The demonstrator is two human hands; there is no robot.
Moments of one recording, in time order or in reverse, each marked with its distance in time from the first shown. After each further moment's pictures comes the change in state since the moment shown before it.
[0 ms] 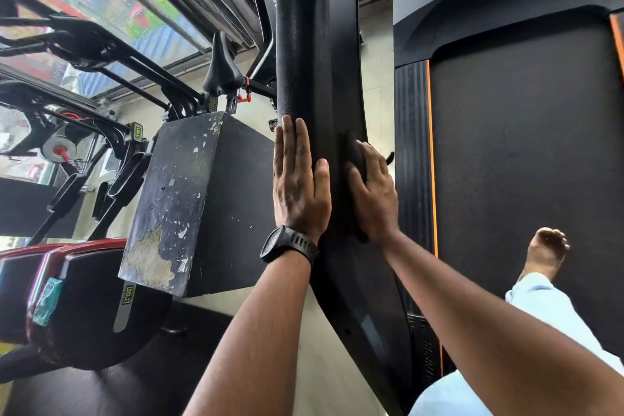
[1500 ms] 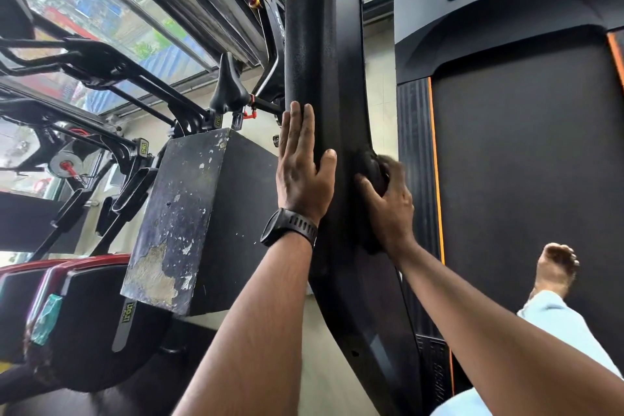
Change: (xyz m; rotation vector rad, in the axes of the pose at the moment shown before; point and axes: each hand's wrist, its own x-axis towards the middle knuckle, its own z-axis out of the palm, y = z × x) left_hand 0.049 0.004 -0.004 -0.096 -0.028 -0.024; right_hand 0.001 -0.014 -0.016 0.083 0.068 0.073
